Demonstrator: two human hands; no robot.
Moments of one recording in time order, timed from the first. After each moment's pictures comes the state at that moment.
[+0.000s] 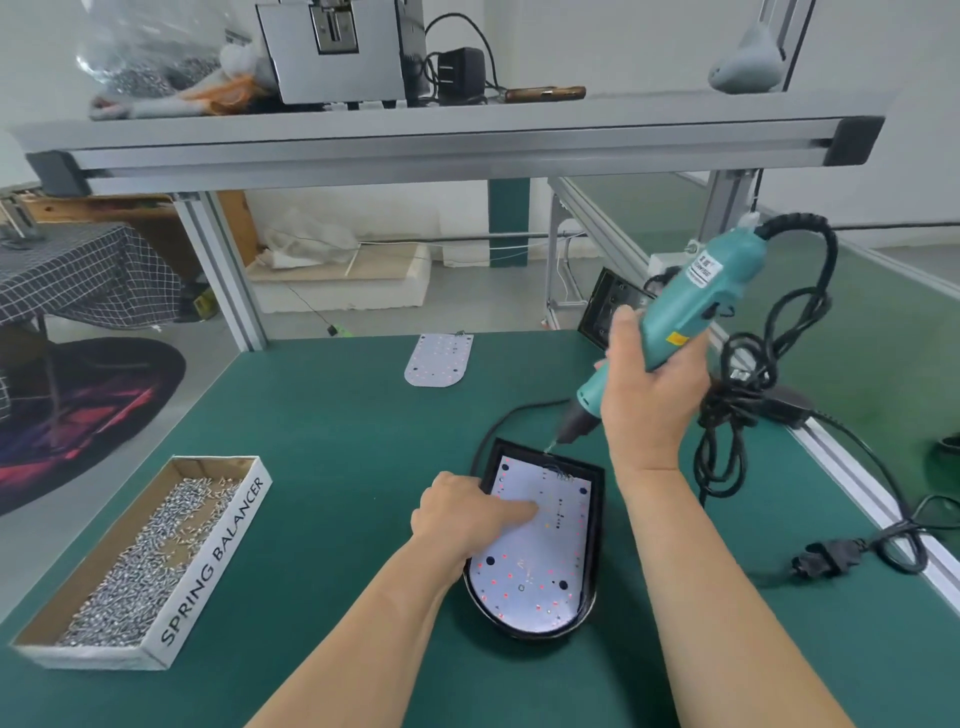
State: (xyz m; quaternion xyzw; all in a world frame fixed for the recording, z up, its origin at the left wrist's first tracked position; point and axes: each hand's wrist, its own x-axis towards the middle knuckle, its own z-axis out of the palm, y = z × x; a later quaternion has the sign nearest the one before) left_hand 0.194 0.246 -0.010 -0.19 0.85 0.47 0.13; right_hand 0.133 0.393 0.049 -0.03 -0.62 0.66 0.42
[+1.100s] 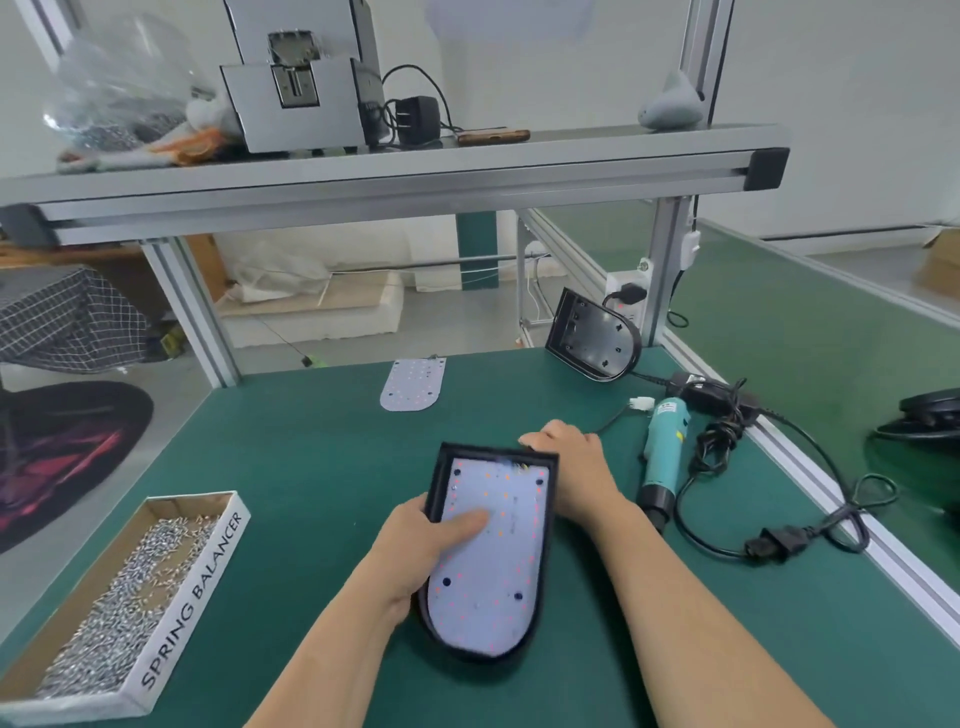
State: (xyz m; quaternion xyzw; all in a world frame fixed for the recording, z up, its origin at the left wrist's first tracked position) left_hand 0.212 0.212 -0.022 -0.07 0.71 0.69 0.12; right_hand 0.094 0.419 -0.061 0.15 -0.98 0.12 0.10
